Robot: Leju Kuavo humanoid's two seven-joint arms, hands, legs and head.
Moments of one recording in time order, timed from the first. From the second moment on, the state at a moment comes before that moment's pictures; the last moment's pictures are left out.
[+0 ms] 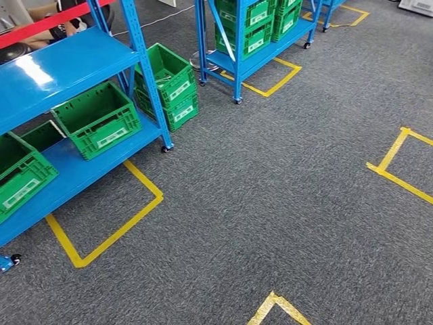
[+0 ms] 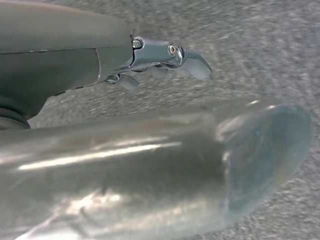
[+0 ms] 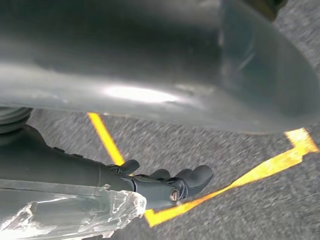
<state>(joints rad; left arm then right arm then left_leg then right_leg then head) -0.03 -0.15 1.37 -0.27 -1.02 0.06 -0.49 0.03 0.20 -0.41 -0.19 0.81 -0.52 -0.23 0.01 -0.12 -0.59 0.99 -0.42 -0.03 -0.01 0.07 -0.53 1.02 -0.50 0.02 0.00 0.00</state>
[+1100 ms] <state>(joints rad) -0.03 -0.16 1.37 -0.27 -0.98 0.10 -0.45 0.02 0.22 -0.42 -0.19 0.85 -0.52 -0.15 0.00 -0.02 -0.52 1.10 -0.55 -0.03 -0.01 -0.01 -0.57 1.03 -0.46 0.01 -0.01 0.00</state>
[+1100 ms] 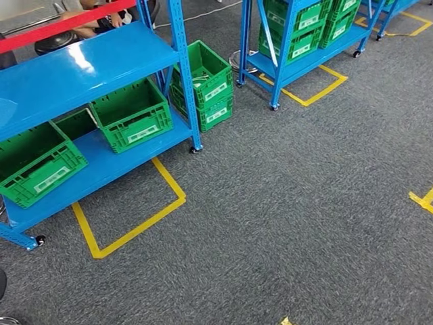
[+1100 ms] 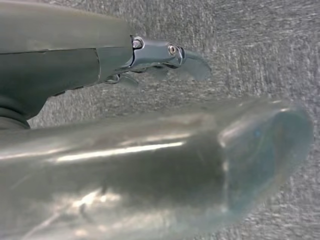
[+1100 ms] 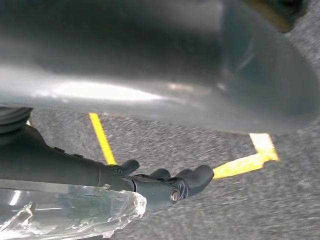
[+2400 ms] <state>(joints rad) -0.03 -0.15 1.37 -0.27 -1.00 0.08 -0.44 0.04 0.22 -0.47 -0.19 0.84 -0.51 -0.21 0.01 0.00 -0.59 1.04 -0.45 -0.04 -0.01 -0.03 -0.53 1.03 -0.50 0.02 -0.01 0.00</state>
